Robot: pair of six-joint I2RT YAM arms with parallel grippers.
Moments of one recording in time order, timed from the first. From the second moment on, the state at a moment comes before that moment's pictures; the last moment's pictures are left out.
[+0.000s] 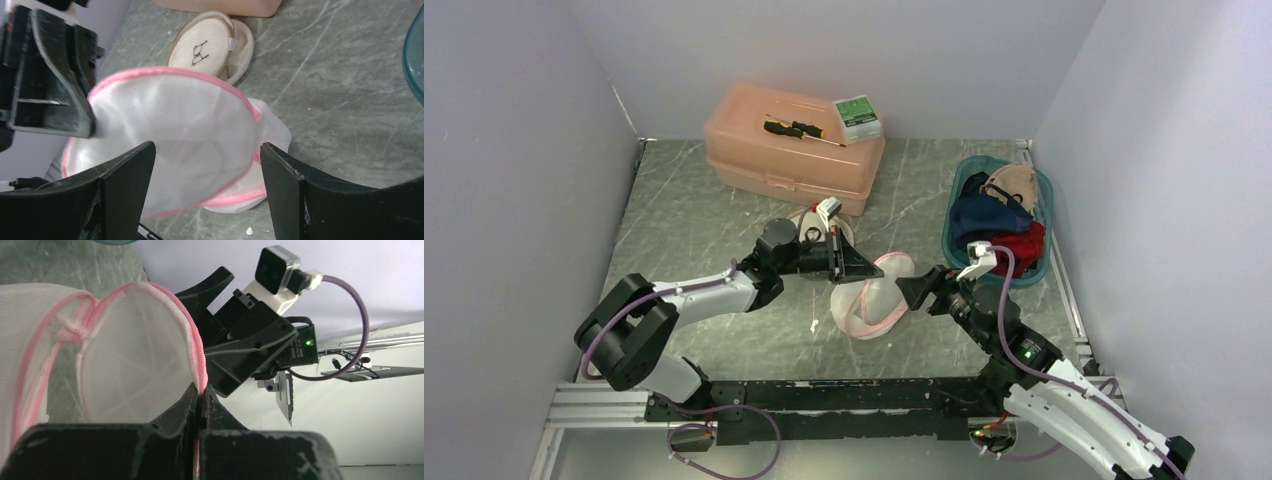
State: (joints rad) left arm -0.73 1.47 0.70 0.75 0.71 -1.30; right arm 0.76 0.40 0.37 -0.20 0.23 0.67
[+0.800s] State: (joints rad) left arm -0.76 1.70 0.67 0.70 0.62 -1.23; right arm 0.76 0.30 0.30 -0.24 0.23 0.68
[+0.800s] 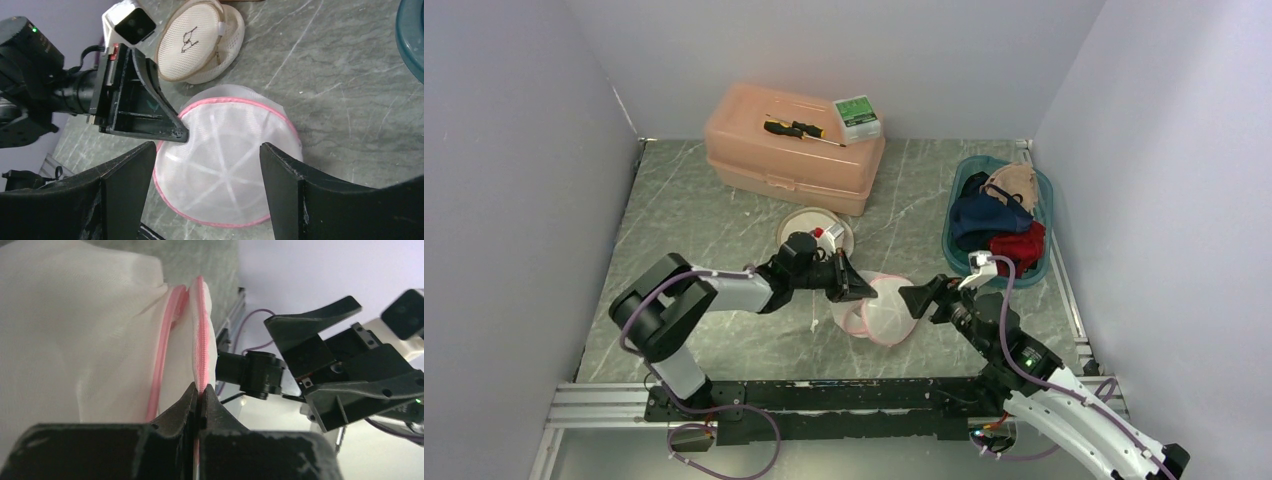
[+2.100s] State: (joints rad) left arm -0.66 1.09 0.71 -0.06 0.37 -0.89; right arm 0.76 0.56 0.18 0.05 0.07 0.74
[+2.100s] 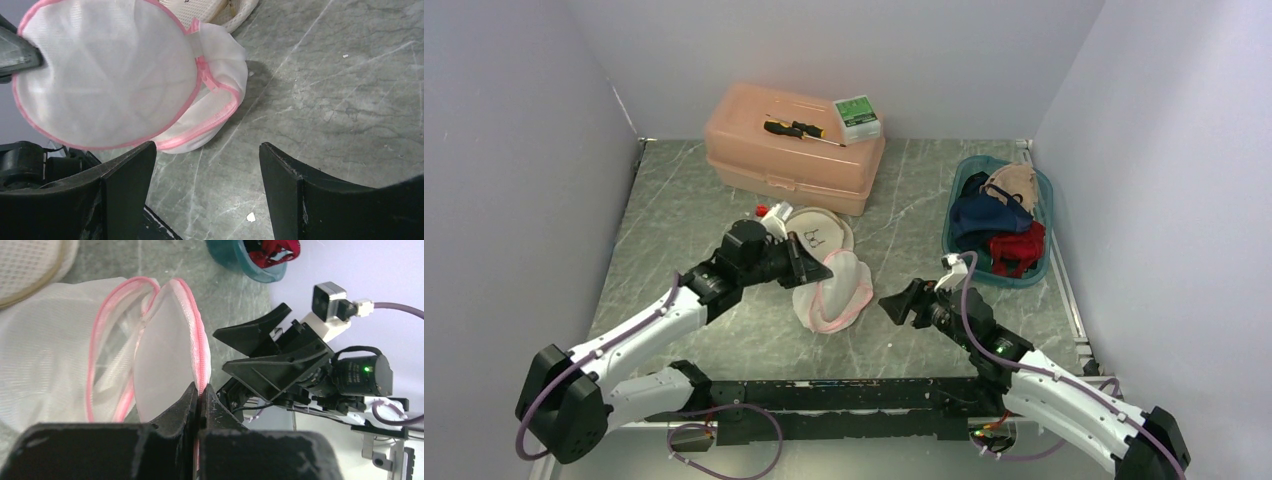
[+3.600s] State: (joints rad) left arm -0.58 0.96 0.68 -0.28 0.24 -0.75; right arm 0.77 0.95 0.33 0.19 -0.04 0.66
